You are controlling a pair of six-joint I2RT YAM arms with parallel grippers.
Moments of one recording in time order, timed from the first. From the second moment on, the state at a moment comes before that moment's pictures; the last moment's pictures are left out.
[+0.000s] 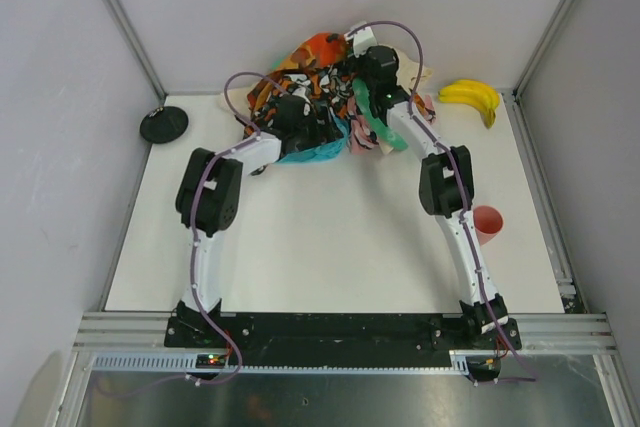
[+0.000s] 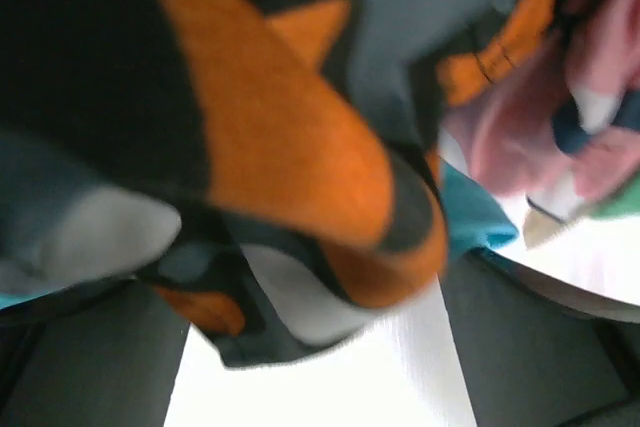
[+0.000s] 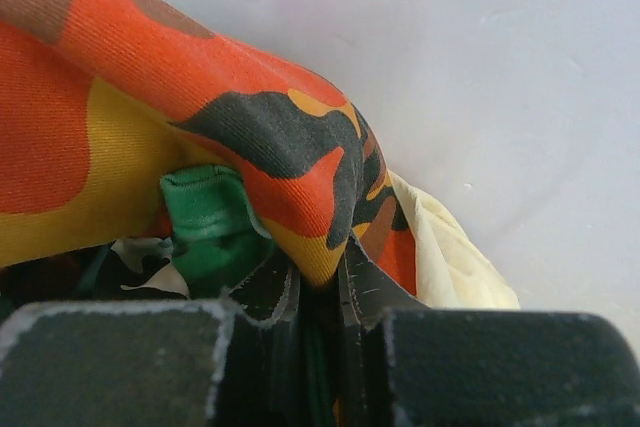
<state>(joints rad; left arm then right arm) -0.40 2.13 1.55 -0.01 0.21 -0.59 0.38 2.58 2.41 0.15 0.20 -0.39</state>
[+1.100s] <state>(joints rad) -0.51 2.29 1.63 0.06 -0.13 -1.24 0.37 2.58 2.37 0.13 0.14 -0.30</state>
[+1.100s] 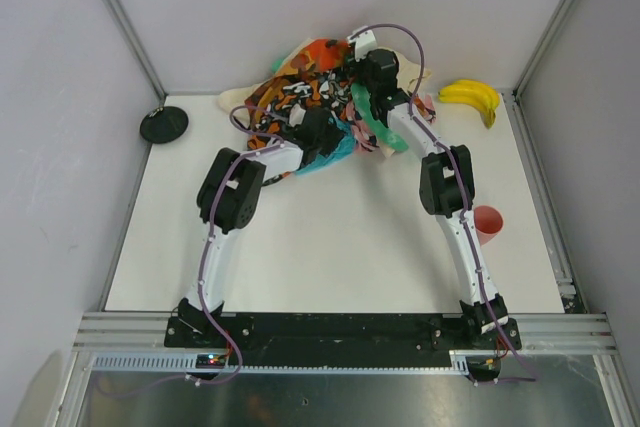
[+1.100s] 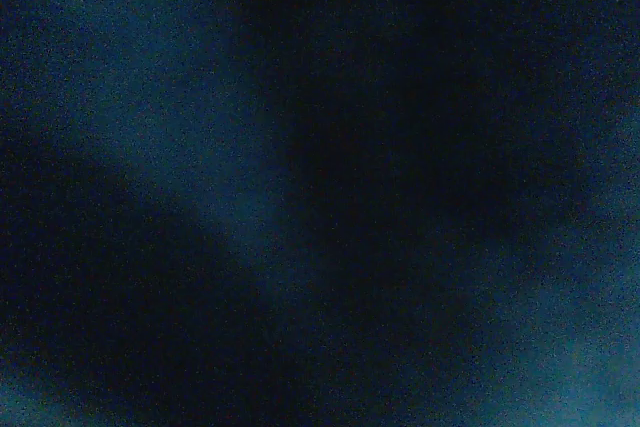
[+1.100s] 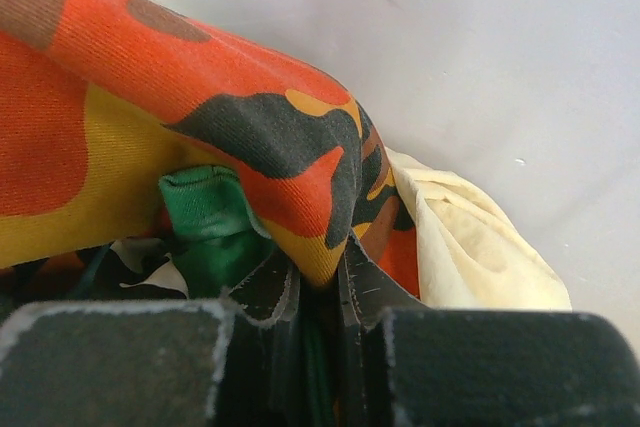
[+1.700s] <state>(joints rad) -0.54 2.07 1.36 0.04 -0.09 -1.12 0.38 2.58 2.36 0.13 0.14 -0.27</state>
